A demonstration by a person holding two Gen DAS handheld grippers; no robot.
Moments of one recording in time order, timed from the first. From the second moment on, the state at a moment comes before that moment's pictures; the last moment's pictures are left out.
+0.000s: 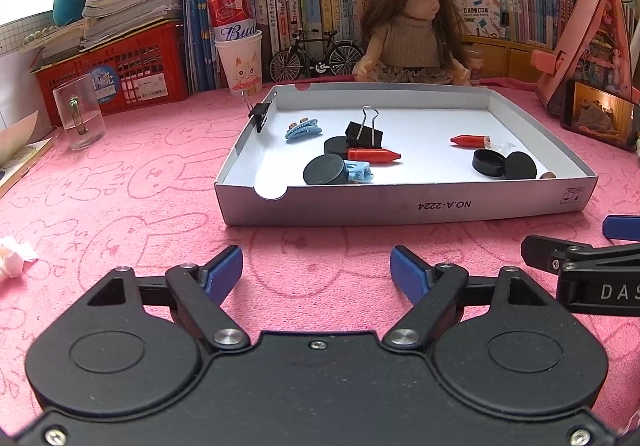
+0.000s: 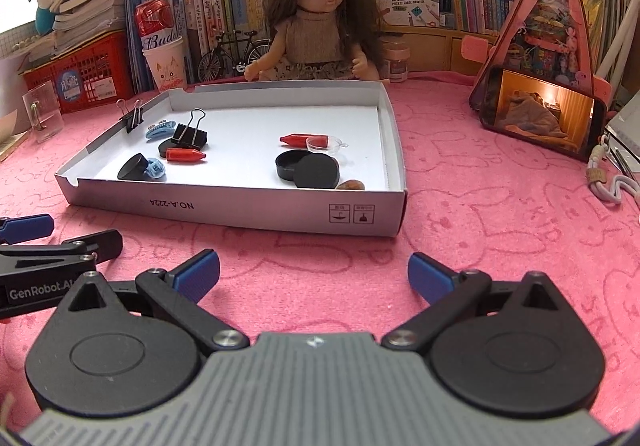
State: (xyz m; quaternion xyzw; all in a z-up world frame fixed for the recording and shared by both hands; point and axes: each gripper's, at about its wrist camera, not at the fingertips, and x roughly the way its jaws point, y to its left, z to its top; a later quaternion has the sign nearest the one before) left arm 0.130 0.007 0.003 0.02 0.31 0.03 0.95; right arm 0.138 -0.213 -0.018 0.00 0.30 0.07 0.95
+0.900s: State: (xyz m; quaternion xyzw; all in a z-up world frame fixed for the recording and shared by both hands) left arm 0.134 0.019 0.000 -0.01 0.32 0.03 0.95; right arm 0.141 -0.207 -0.021 -0.03 0.31 0.06 0.95
